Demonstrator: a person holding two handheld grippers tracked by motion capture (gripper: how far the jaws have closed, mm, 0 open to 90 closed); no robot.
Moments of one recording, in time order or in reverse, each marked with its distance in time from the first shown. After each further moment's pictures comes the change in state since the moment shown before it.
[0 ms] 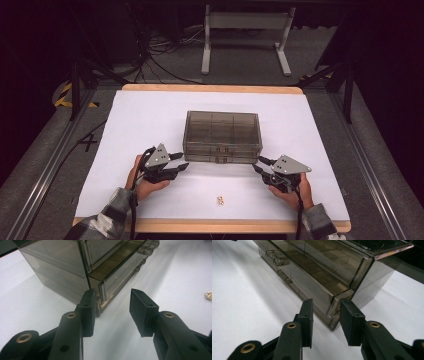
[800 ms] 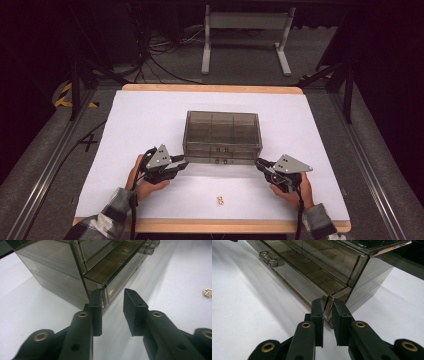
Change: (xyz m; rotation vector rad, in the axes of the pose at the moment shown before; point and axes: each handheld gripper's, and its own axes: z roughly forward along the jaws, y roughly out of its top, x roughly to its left) left arm -0.001 0.002 -0.002 0.005 0.004 0.014; right arm -0.002 -0.001 -0.002 0.007 0.001 0.027
